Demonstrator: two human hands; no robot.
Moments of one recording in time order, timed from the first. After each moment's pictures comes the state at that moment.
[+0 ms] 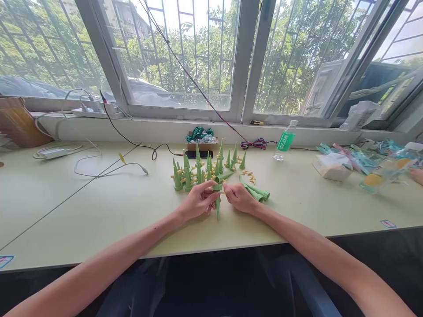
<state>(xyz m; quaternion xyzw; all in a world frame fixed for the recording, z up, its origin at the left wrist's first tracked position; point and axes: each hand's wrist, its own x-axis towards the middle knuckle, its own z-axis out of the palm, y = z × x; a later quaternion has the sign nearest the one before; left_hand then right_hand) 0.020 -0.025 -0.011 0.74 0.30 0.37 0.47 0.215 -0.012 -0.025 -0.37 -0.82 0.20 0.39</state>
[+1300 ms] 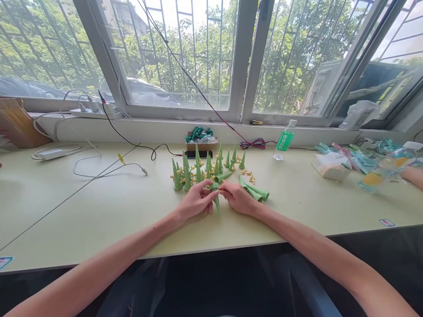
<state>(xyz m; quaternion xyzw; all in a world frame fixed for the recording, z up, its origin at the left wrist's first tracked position) 0.019 -0.024 -0.012 0.71 0.35 0.37 0.49 0.219 -0.009 -0.030 -0.32 -0.85 0.17 0.39</state>
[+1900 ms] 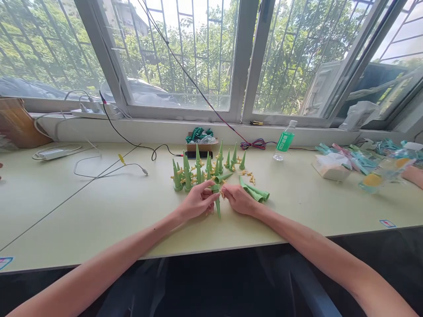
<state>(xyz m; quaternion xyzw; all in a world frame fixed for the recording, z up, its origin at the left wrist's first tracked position) 0.020 -0.025 -0.012 0.73 0.34 0.36 0.47 0.220 -0.008 -0.031 -0.33 -0.86 0.17 0.36</state>
